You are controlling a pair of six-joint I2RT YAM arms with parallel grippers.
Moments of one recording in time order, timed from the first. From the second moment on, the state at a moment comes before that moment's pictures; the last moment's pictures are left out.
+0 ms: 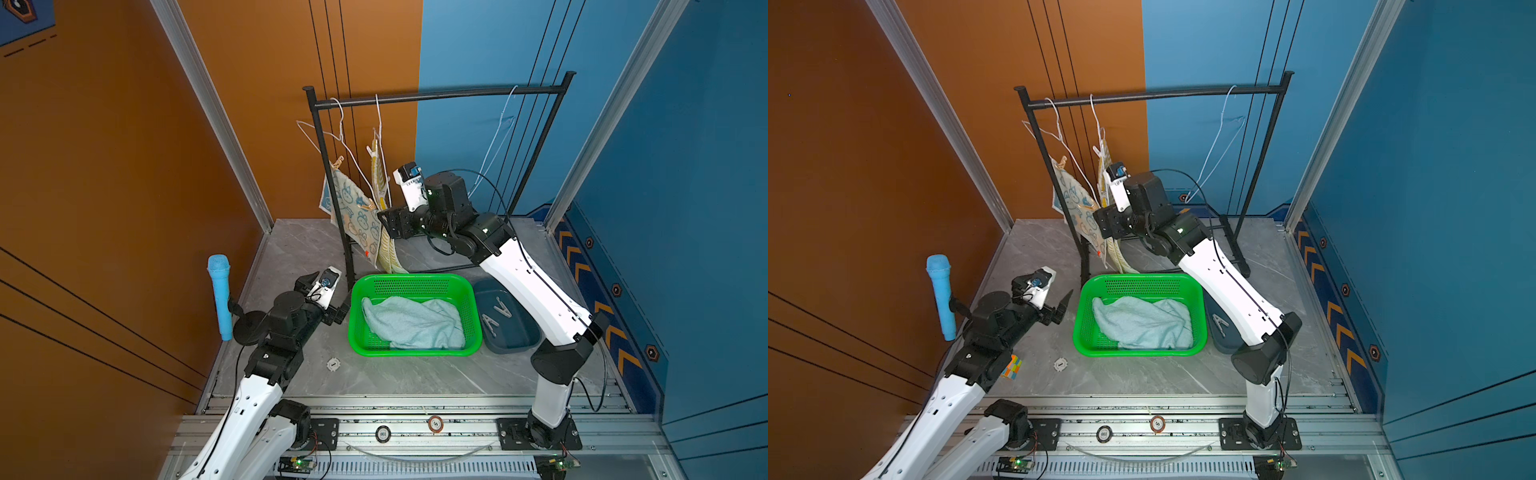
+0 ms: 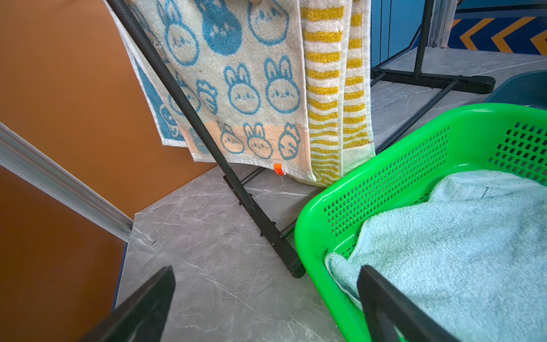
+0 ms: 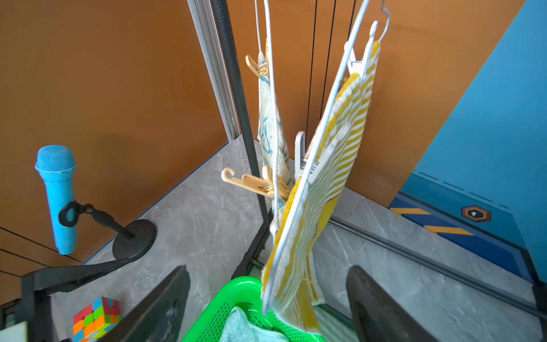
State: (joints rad) left arm -0.26 0.71 0.60 -0.14 0.03 0.34; right arm 0.74 1.88 2.26 -0.73 0.03 0.11
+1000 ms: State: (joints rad) left arm -0.25 0.71 0.60 -0.14 0.04 0.34; right arm 0.61 2.00 2.38 -0.75 0.02 0.14
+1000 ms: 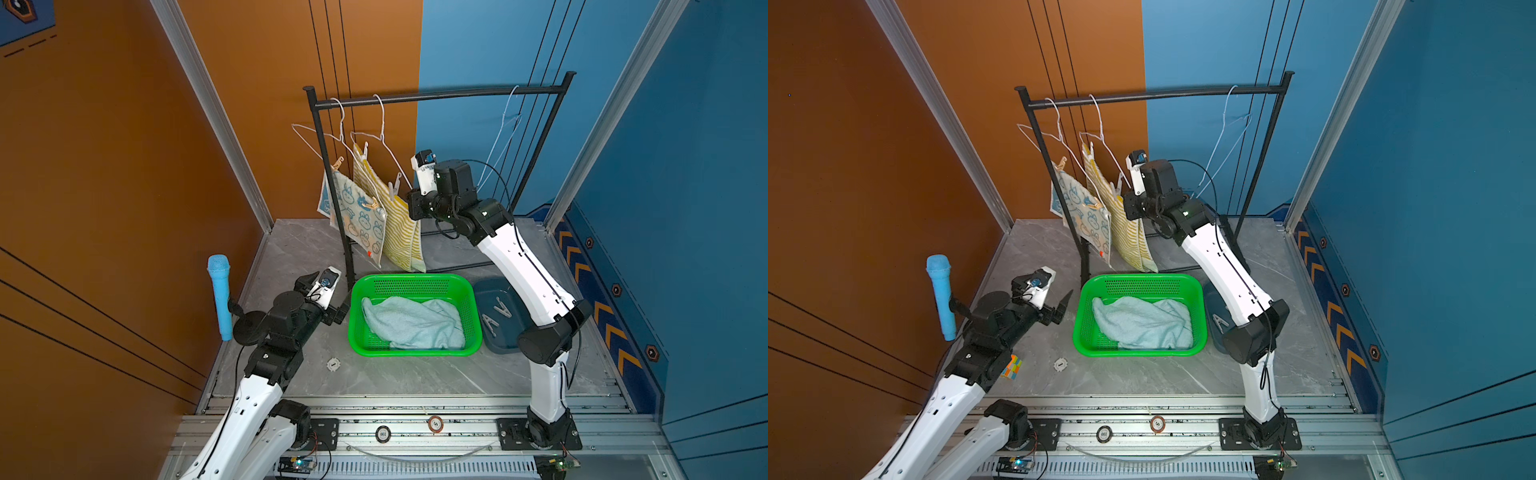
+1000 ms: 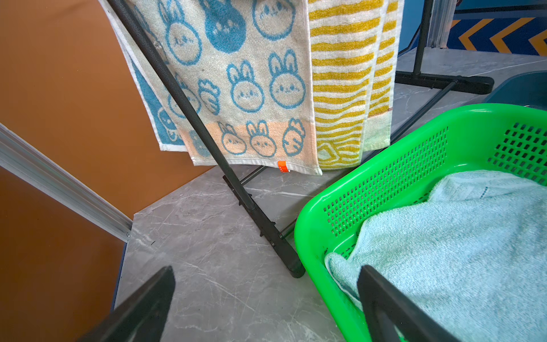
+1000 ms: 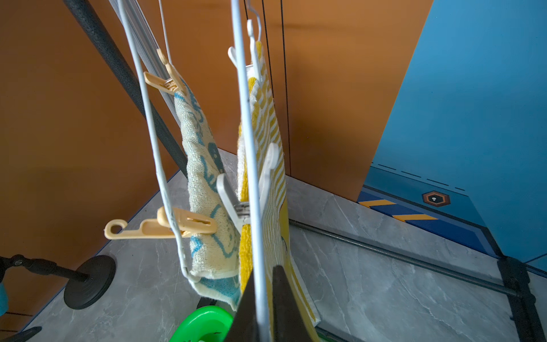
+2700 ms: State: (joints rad) left arm -0.25 0.71 0.60 -0.14 0.05 0.34; right arm 0.60 1.63 2.08 -0.51 0.10 0.07
